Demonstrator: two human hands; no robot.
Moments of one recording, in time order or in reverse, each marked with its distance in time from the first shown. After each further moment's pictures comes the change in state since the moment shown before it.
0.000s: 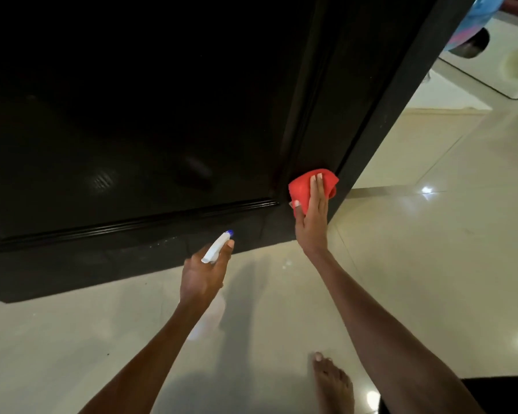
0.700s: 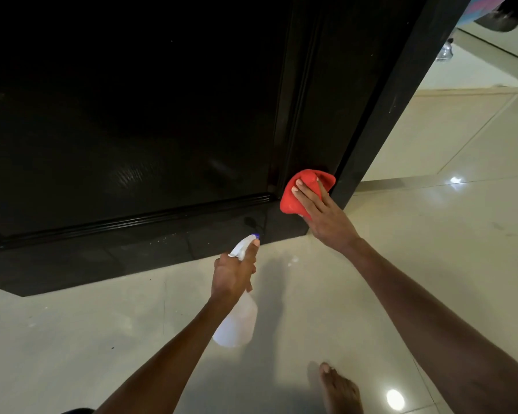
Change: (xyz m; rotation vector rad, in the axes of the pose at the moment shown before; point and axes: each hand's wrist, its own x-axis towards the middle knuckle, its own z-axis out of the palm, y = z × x) left_hand 0.012 -0.001 0.069 -0.025 -0.075 -0.262; right_hand 0.028 0.071 -0.028 -0.653 -0.440 -0.734
